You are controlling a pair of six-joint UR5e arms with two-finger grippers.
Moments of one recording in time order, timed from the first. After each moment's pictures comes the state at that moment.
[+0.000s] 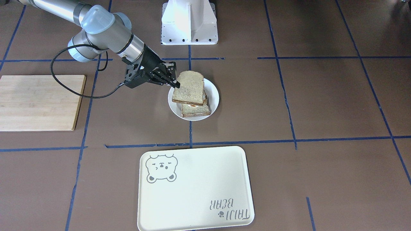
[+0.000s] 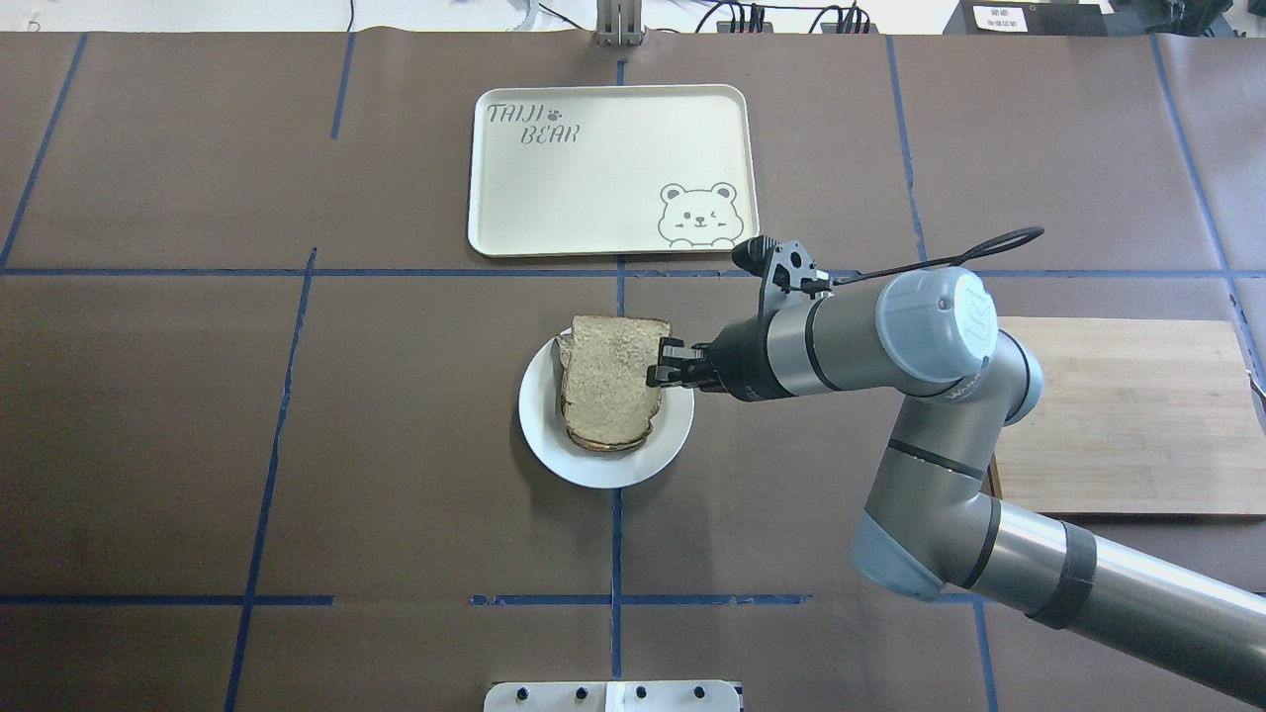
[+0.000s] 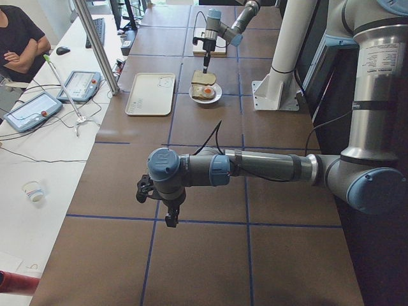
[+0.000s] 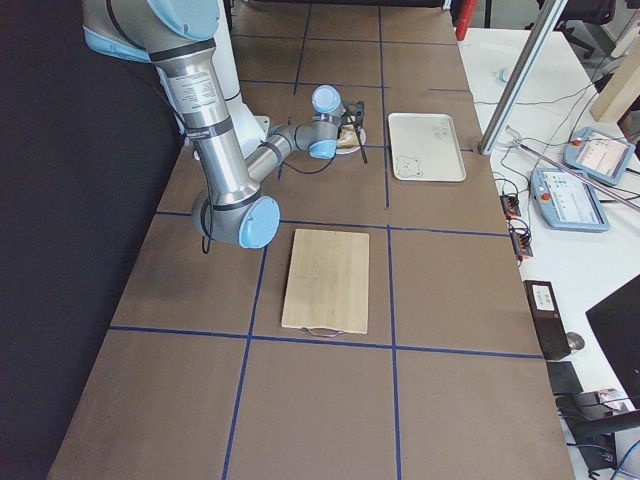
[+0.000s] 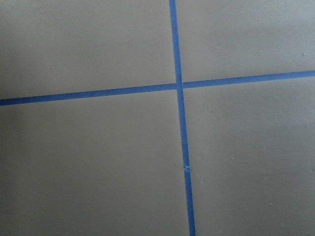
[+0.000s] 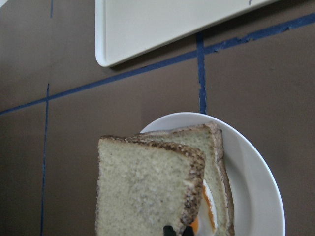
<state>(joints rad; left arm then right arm) -1.61 -1.57 -1.64 -1.46 -2.39 0.16 0.51 -1.12 1.65 -0.69 1.92 1.50</state>
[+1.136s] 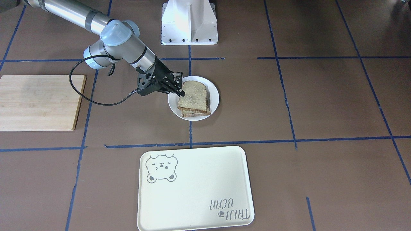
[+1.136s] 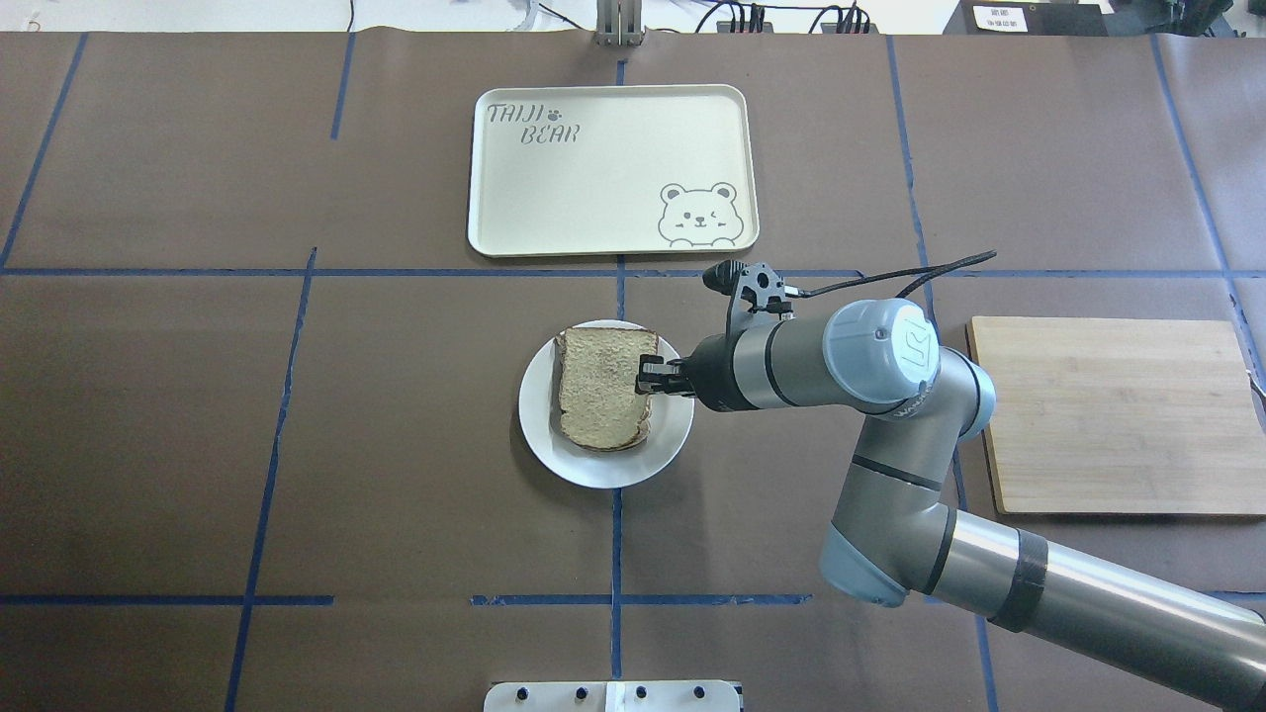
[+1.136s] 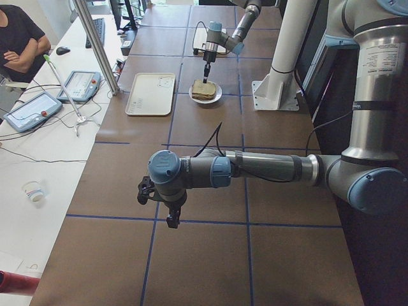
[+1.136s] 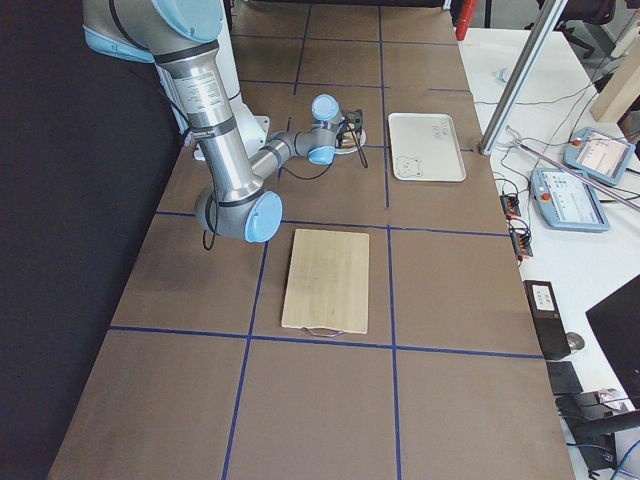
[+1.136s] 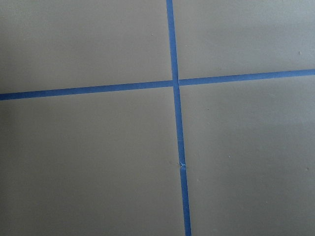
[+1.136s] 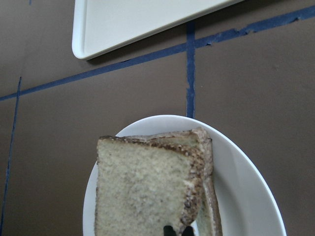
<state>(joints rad) -1.62 -1.56 -1.64 -1.46 -2.40 0.16 0.48 -1.07 1.55 -0.68 1.85 1.45</state>
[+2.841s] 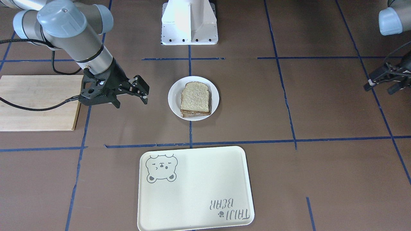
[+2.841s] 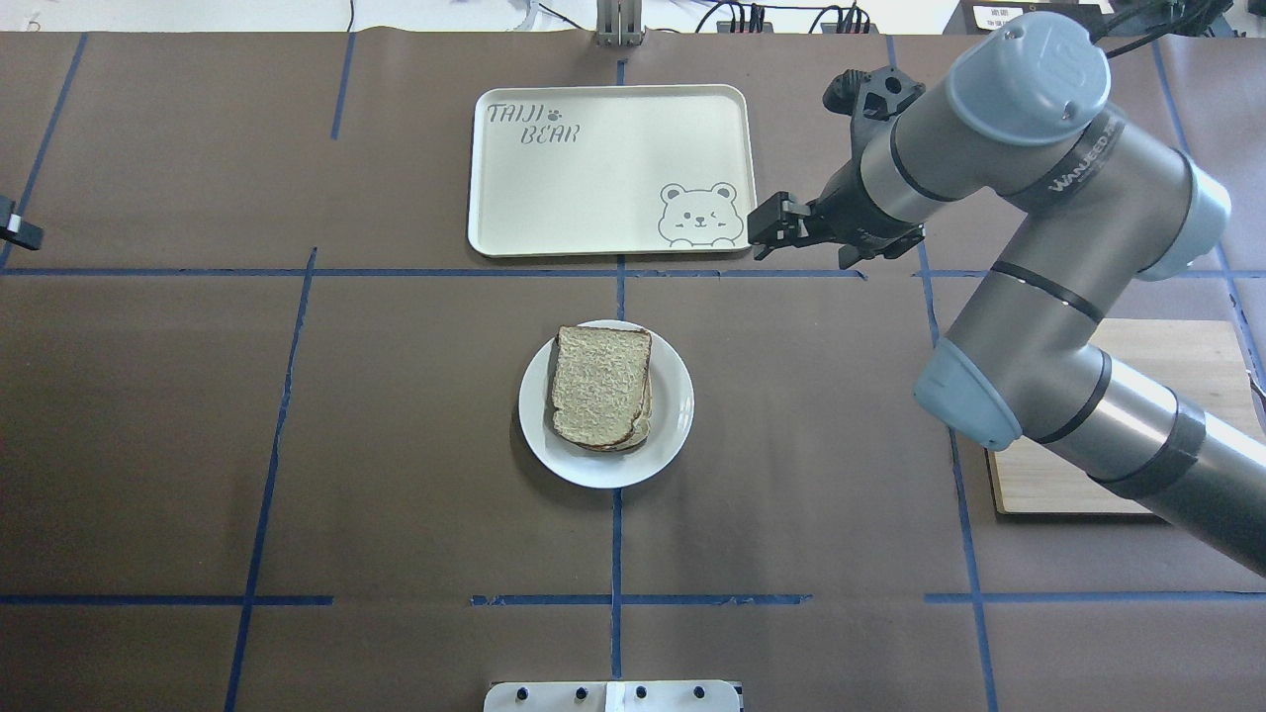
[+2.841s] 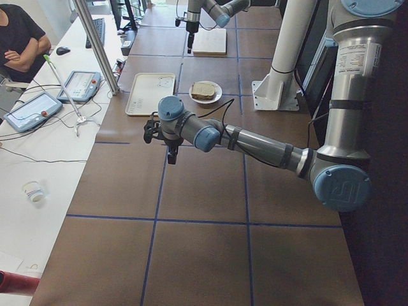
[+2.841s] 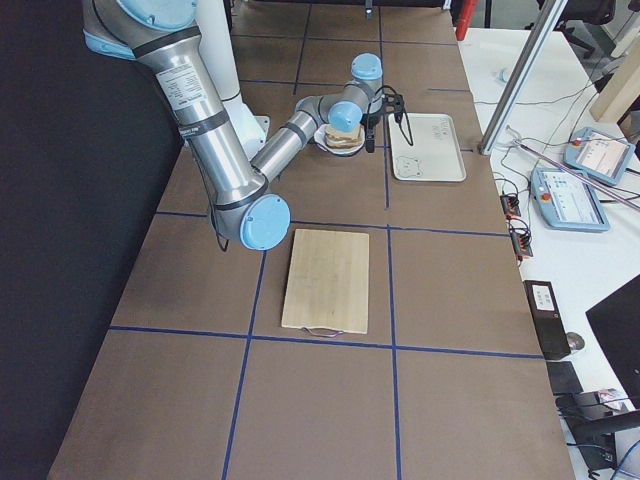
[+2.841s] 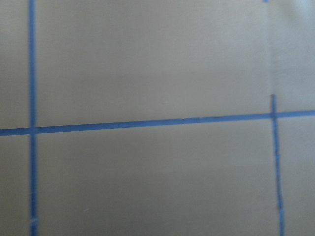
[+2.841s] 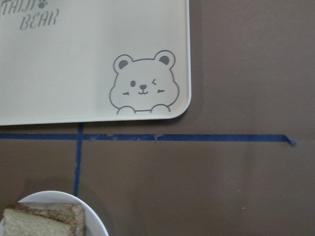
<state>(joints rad) -1.24 -1.62 -1.81 -1.93 -2.44 -0.67 0.82 -1.07 1.85 -1.50 2.07 1.03</state>
